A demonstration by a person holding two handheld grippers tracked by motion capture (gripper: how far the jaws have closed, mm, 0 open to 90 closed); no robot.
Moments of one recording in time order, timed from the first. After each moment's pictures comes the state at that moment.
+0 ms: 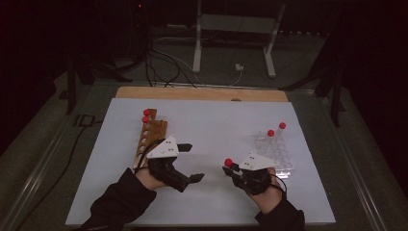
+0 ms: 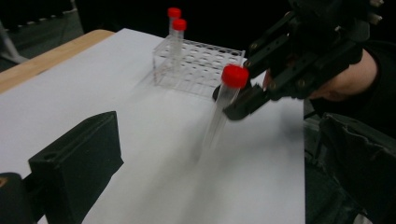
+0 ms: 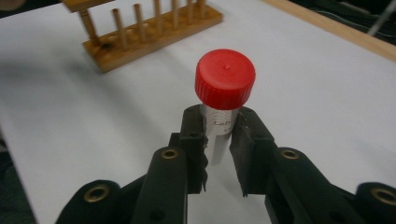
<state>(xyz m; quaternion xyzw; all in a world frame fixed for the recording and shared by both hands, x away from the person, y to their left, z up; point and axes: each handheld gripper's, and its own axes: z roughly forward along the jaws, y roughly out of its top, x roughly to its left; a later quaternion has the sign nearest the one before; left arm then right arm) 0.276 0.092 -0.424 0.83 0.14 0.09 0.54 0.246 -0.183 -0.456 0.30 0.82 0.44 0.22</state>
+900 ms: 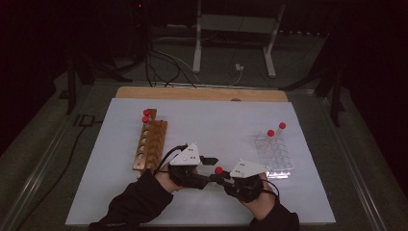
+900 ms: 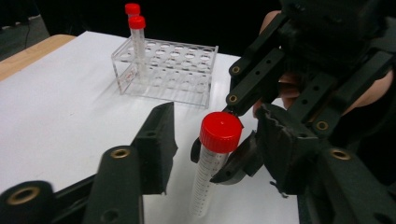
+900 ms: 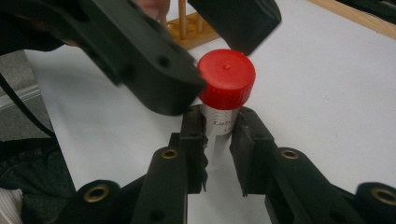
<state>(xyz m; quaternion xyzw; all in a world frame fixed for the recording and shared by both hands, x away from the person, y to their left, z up) 0.275 0.049 -0.439 0.84 0.09 0.08 0.53 0.234 -0.163 -0.461 0.27 0.84 0.44 0.19</state>
